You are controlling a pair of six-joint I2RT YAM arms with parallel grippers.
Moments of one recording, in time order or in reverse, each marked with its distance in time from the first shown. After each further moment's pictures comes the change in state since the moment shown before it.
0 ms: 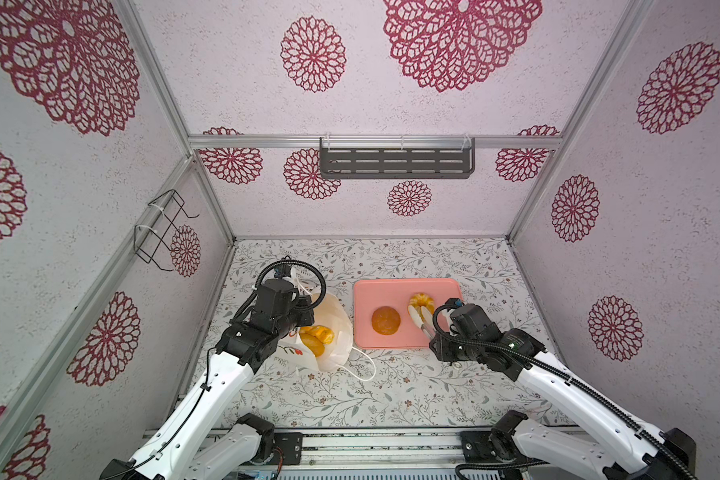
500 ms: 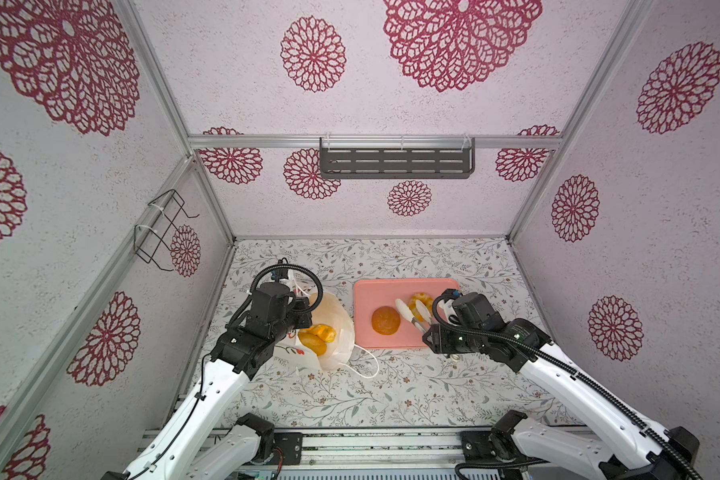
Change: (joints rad) left arm 0.000 -0.051 -0.022 0.003 0.003 0.025; right arm -0.006 0.027 0.125 -0.045 -0.107 -0.006
